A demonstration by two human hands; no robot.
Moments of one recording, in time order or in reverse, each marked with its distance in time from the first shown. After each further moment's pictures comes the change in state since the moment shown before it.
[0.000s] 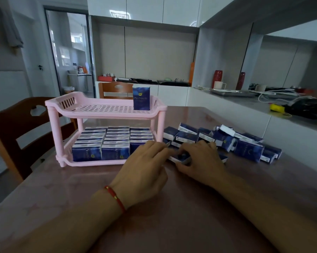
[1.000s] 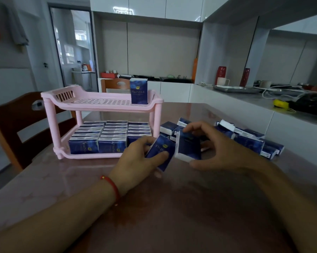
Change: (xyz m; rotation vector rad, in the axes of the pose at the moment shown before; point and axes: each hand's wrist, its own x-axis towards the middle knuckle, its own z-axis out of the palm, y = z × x) left_hand 0.008 0.011 0.004 -0.824 0.043 -0.732; right_hand -0.023 0.031 -0.061 0.776 -0.219 -0.190
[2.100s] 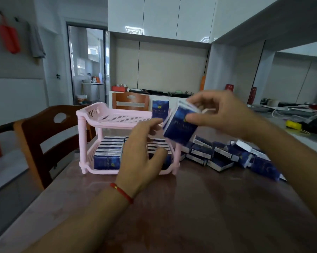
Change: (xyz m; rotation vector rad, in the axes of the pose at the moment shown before) left_hand 0.005 0.022 -0.059 0.236 0.328 0.627; right_hand 0.082 -0.112 -0.033 -0.106 0.188 -0.145
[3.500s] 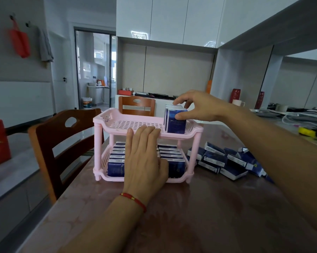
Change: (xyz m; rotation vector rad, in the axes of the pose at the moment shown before) left_hand -0.003 -0.034 -0.008 0.601 0.016 -0.026; right_hand 0.119 0.038 0.029 -0.446 -0.173 0.038
